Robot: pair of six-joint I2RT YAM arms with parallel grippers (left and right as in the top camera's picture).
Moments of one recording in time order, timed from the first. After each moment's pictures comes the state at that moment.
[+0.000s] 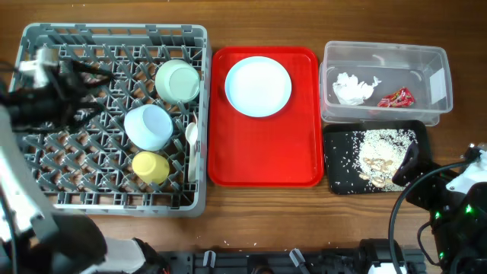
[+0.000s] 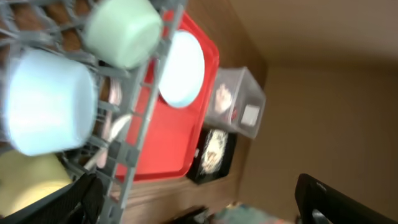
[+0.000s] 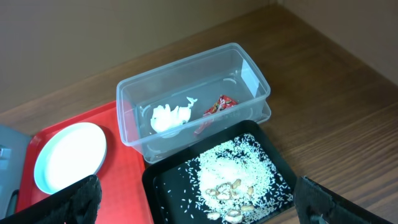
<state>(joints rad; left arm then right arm) 0.52 1.63 1.73 -1.60 0.95 0.03 -0.01 0.57 1.18 -1.15 0.24 0.32</state>
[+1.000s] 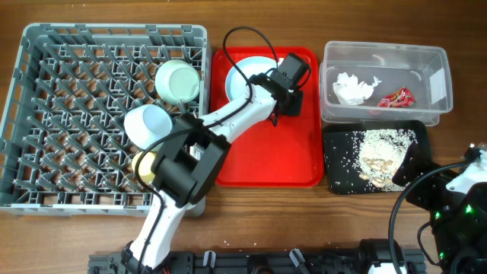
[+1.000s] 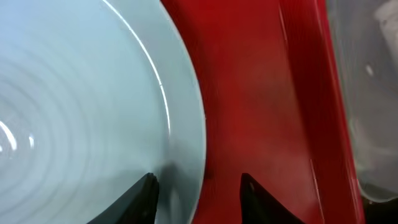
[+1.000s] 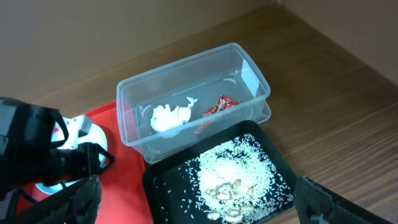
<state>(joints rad) -0.70 2.29 1.73 -0.55 0.03 -0.44 -0.01 0.57 1.18 -1.15 0.24 0.32</state>
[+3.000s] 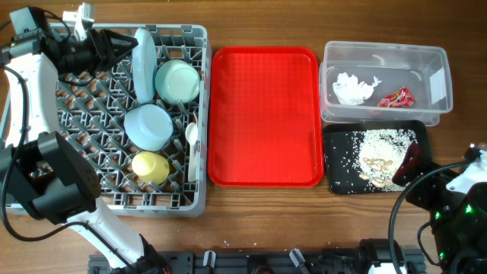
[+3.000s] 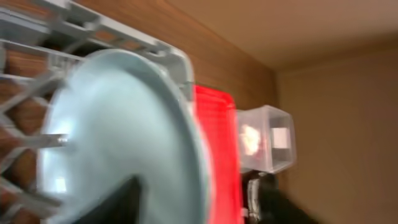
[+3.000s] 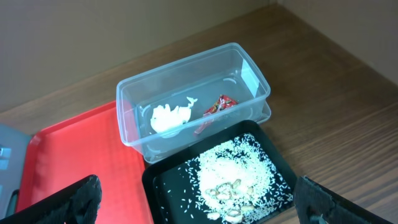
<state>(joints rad) 0.35 2.00 1.77 -0.93 1.01 -0.04 -0.01 0.57 1.18 -1.15 0.24 0.32</state>
